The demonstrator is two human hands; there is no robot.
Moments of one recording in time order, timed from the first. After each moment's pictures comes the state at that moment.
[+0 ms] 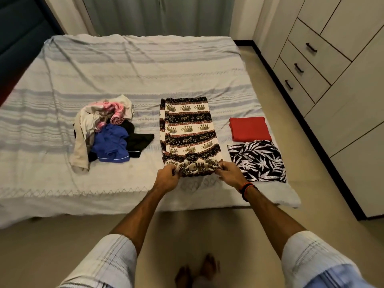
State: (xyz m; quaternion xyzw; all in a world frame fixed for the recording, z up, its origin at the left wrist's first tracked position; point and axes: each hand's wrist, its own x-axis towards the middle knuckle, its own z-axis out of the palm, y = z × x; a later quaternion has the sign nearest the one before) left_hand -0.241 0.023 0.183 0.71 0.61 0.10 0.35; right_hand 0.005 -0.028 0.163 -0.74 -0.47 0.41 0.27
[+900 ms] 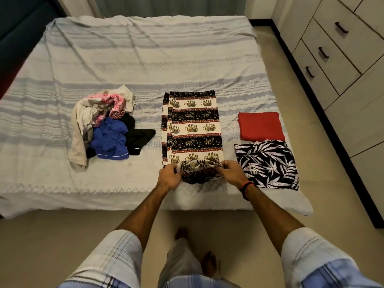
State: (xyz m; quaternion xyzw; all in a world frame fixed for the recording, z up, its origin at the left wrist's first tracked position) left_hand -0.200 0.060 0.165 0.66 0.65 0.06 0.38; right_hand 0.030 0.020 0.144 -0.74 -0.44 0.45 0.24
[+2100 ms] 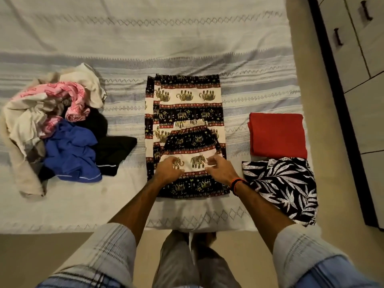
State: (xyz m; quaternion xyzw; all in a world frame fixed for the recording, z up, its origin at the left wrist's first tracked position) left_hand -0.141 0.302 0.068 0.60 0.64 -0.06 0.48; right_hand 0.056 0.251 0.067 -0.75 -0.43 0.49 0.09
